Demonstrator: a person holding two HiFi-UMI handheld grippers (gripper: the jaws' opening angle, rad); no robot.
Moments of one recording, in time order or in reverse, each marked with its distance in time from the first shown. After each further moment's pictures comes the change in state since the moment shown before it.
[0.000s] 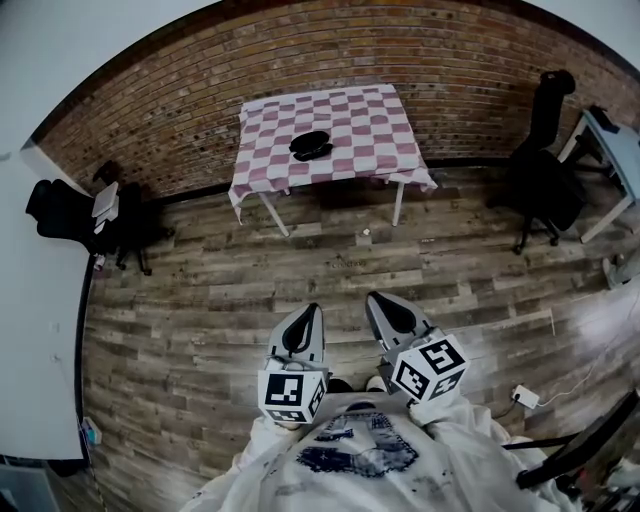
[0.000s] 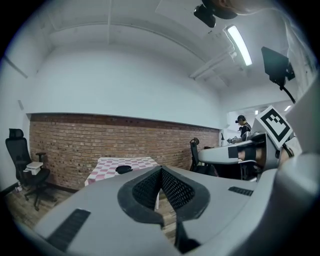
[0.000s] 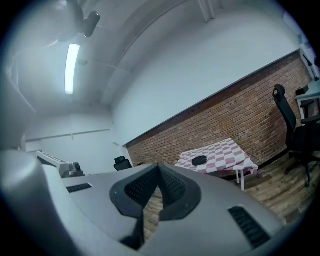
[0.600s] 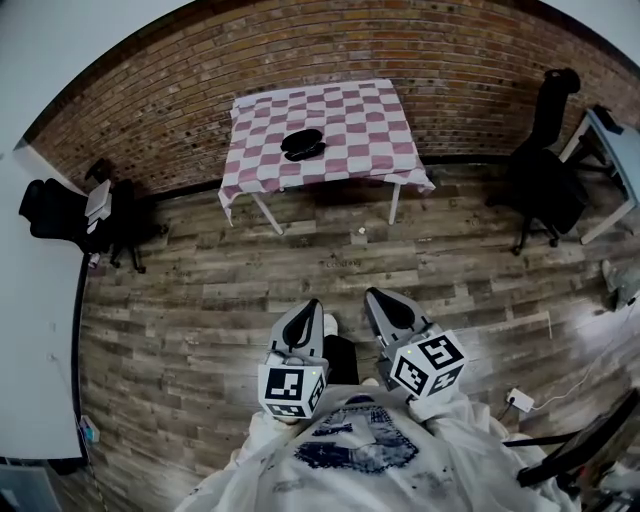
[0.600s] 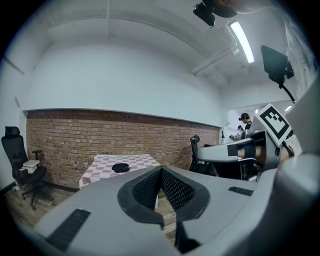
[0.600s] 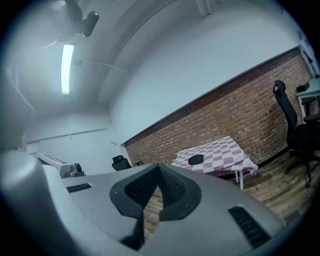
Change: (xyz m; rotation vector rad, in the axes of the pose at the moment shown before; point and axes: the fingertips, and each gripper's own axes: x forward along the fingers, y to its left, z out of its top) left arm 0.062 -0.004 -0.012 -0.010 0.030 -0.012; right arm 0.026 -0.054 0.006 0.017 0.023 -0.003
